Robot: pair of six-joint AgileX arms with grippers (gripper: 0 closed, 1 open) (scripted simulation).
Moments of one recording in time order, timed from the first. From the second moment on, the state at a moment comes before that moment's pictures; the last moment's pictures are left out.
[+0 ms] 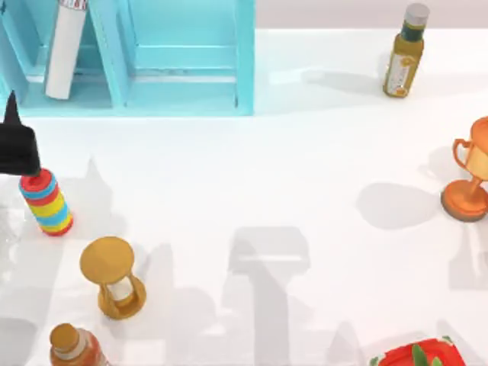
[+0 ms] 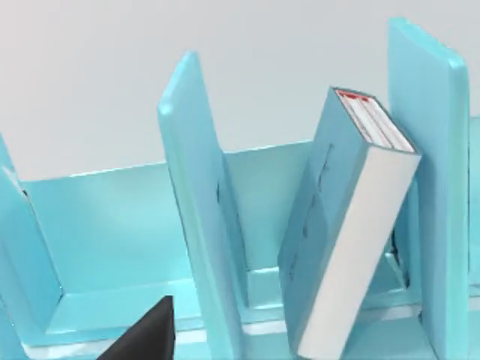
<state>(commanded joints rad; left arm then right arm) -0.05 0.91 0.31 0.56 -0.05 0.18 0.00 0.00 0.00 0.00 0.00 0.00</state>
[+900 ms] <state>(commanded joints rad) -0.11 2.05 0.69 1.24 -0.11 0.40 0.00 0.00 0.00 0.00 0.00 0.00</state>
